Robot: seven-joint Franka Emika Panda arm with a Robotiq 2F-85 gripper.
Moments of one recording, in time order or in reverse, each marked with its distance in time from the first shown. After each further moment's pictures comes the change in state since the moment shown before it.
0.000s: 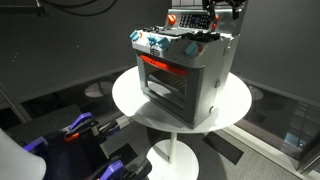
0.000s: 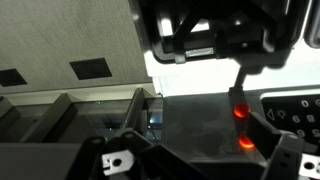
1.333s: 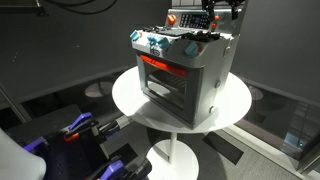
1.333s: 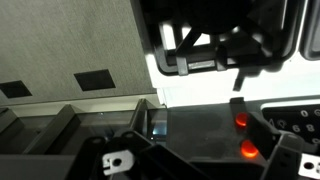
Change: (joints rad) arm 0.003 -0.004 -0.001 0.021 0.010 -0.083 0.000
